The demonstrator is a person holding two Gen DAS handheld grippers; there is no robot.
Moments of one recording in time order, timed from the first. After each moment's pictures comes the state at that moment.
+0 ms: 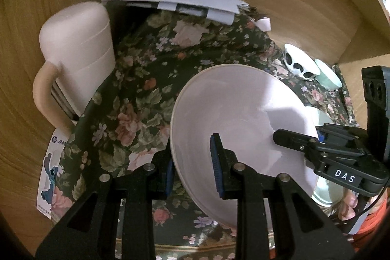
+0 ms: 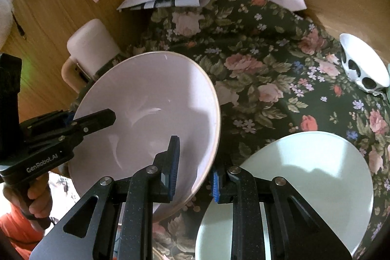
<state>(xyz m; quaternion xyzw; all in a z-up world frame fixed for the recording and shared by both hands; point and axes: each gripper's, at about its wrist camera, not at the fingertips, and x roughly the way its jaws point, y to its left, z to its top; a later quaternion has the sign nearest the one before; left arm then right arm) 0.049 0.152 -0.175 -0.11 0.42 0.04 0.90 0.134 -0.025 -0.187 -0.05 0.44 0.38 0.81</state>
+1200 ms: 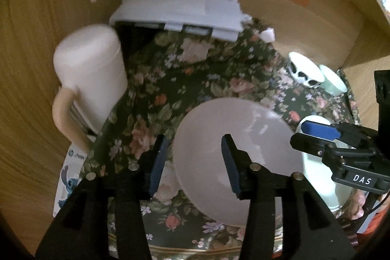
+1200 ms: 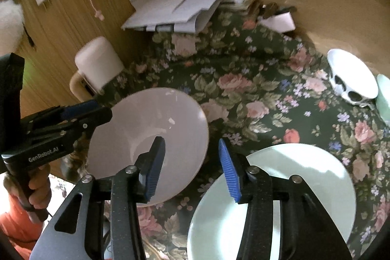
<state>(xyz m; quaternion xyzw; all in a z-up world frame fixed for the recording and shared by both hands) 0.049 0.152 -0.150 -0.08 0.39 0.06 0.92 0.128 -0.048 -0.155 -0.04 0.40 0.38 0.83</state>
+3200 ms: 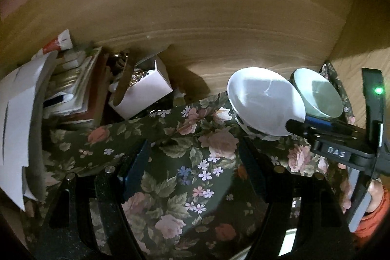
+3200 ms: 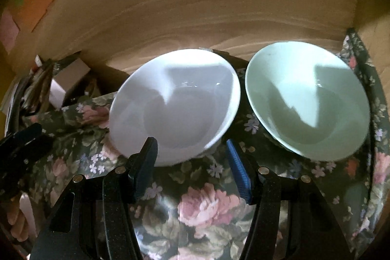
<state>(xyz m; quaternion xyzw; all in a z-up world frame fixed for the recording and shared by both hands) 0.296 -0.015 -0.152 0.01 0.42 -0.04 0.90 0.354 -0.225 -0.201 0.09 0.45 0.17 0.87</state>
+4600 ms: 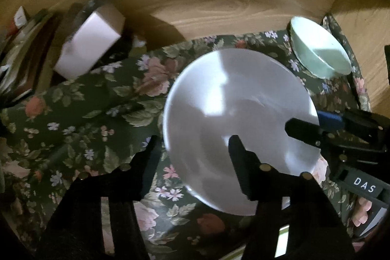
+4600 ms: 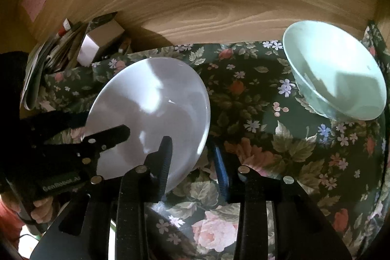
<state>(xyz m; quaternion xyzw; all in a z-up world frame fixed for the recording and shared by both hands) 0.319 -0.058 -0.212 0.06 0.52 -0.06 0.85 0.298 -0.222 -0.191 0.06 0.47 0.25 0.84</state>
